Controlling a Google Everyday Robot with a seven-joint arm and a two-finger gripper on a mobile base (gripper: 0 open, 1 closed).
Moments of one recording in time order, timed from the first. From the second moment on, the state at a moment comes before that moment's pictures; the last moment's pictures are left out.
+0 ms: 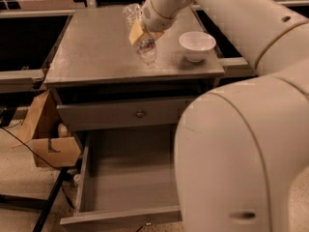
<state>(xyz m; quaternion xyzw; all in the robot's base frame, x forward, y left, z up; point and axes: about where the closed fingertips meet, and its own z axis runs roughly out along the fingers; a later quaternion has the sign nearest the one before) 0.753 0.022 0.917 -0.25 0.92 0.16 0.27</state>
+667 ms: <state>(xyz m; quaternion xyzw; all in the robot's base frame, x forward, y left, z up) 0.786 0.021 0.904 -0.25 0.92 0.17 0.26</state>
